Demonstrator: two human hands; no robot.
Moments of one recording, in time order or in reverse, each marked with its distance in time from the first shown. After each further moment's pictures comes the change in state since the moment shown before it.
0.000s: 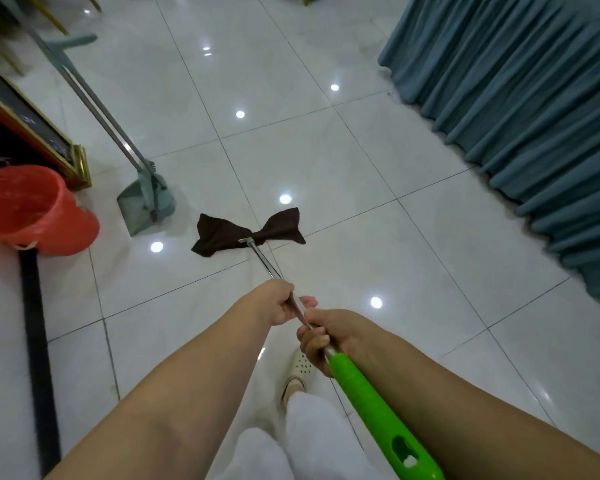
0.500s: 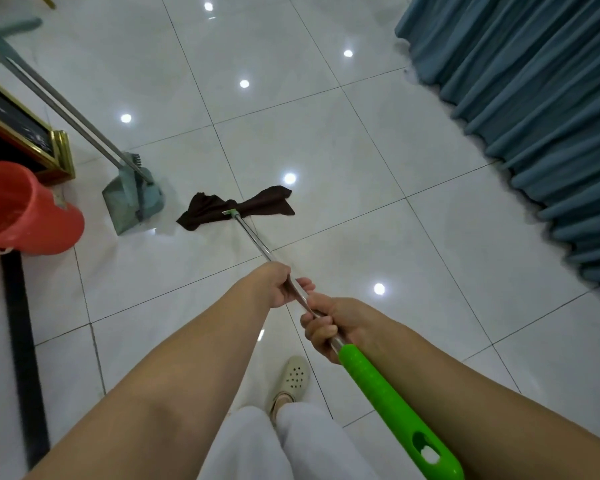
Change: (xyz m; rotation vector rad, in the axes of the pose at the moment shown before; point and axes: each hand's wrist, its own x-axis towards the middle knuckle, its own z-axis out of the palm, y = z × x) left_hand 0.098 0.131 0.059 -0.073 0.060 -0.073; right_hand 0.034 -0.174 0.012 -0.028 -0.055 0.078
